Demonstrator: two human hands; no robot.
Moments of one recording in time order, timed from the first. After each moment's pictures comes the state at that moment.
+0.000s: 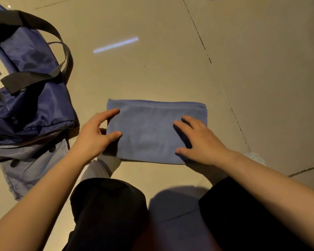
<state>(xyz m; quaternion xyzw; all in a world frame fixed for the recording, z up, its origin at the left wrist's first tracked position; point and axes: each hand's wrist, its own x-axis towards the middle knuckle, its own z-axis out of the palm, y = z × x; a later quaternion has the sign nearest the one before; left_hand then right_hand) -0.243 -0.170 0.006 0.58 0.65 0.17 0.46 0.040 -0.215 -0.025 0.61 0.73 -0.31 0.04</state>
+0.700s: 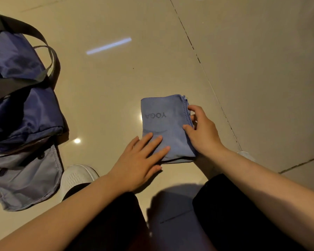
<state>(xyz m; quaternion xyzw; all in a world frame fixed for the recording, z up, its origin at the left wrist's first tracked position) -0.176 -0.226 -0.057 0.94 0.32 0.02 0.13 0.058 -0.205 -0.036 0.74 0.49 -0.40 -0.24</state>
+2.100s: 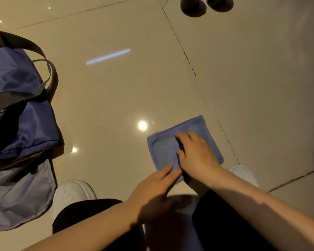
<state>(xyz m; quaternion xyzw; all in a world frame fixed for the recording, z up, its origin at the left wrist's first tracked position) -0.129 -0.254 -0.041 0.80 0.38 -0.03 0.46 0.045 -0.217 -0.017 0.71 0.65 -0.29 -0.01</state>
